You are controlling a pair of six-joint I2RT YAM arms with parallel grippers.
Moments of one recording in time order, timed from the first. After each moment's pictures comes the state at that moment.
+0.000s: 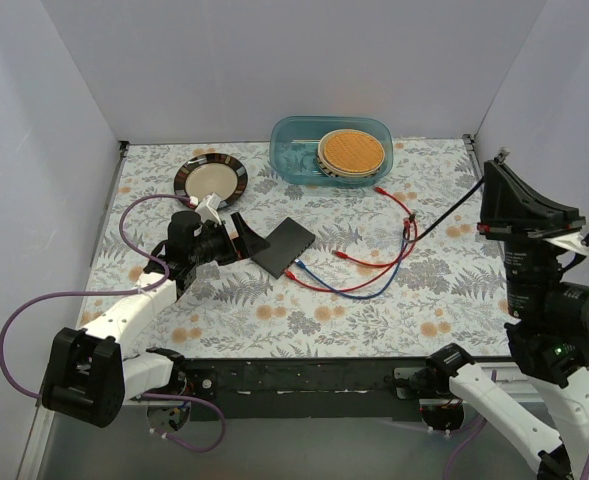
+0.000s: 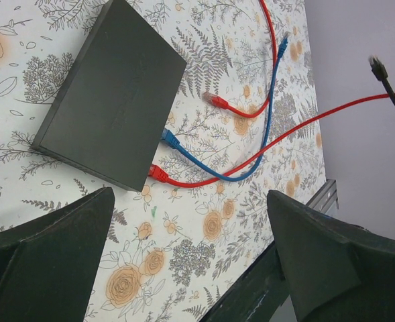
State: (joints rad) left arm -0.29 1.15 0.60 0.07 0.49 -0.68; right arm 0.56 0.51 1.03 0.17 0.27 0.06
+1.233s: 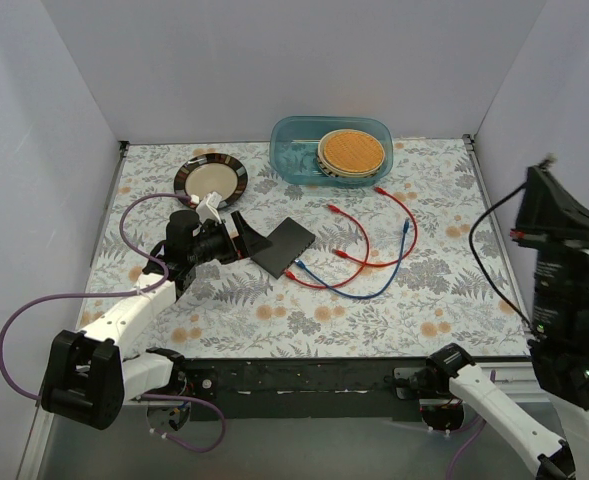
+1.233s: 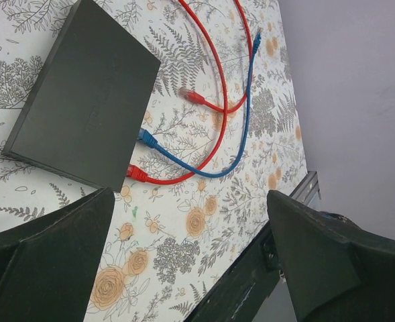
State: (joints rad) left arm -0.29 1.14 0.60 0.10 0.54 -0.71; right arm 0.56 0.44 1.14 0.06 0.43 -0.01
